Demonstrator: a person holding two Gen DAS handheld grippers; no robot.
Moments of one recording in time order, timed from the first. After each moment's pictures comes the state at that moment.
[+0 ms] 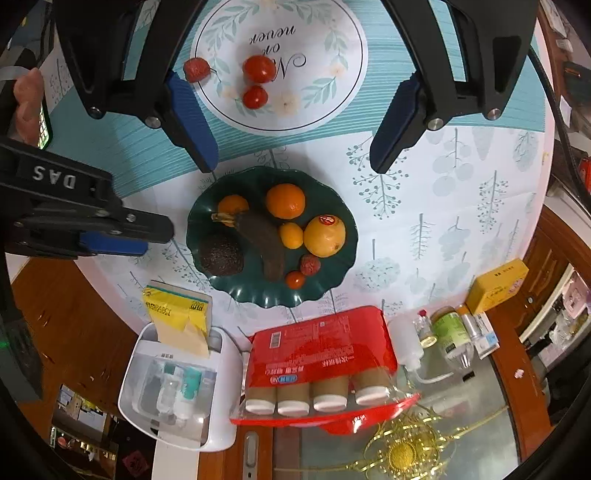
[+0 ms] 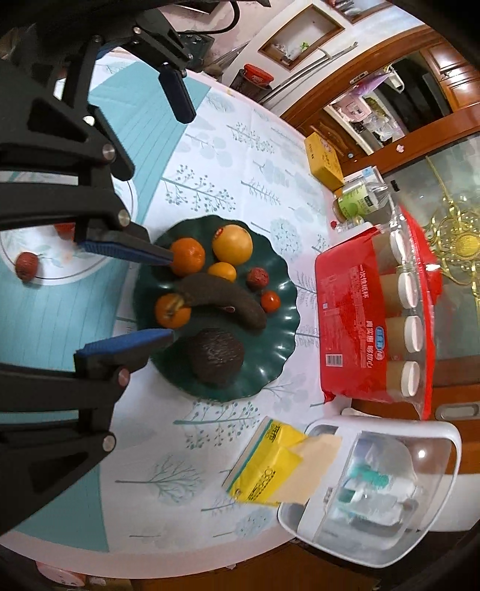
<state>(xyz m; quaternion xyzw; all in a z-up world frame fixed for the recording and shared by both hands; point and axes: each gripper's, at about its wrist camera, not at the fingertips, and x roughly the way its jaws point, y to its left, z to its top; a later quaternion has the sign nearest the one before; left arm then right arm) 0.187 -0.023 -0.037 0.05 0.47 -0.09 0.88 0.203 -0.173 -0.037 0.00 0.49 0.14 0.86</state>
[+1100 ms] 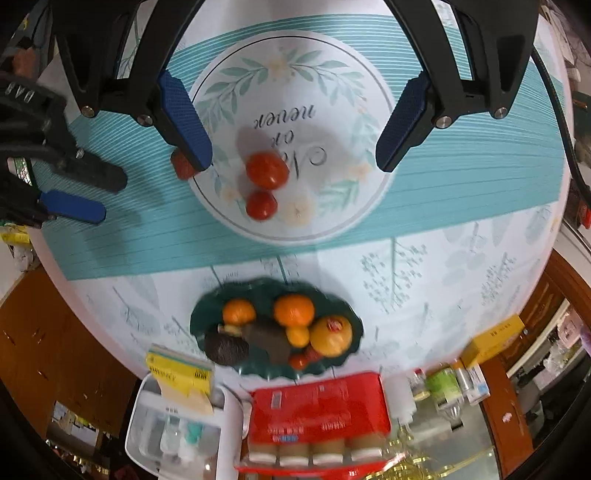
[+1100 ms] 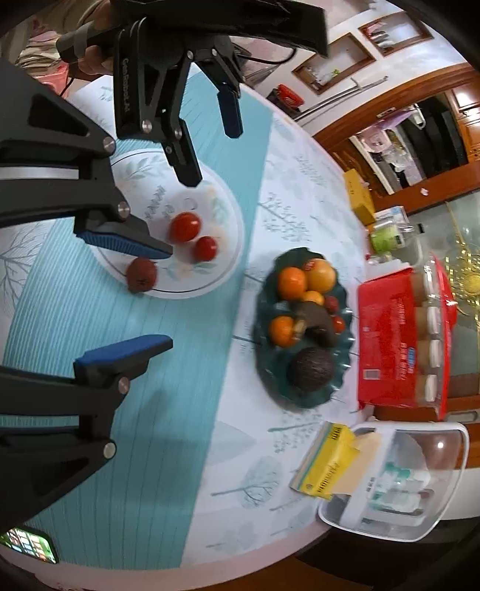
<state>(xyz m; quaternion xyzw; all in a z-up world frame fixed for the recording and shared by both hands) 0.106 -0.026 -0.120 0.04 0.51 -0.08 0.85 0.072 -0.187 -0.102 -0.03 0.48 0.19 0.86</state>
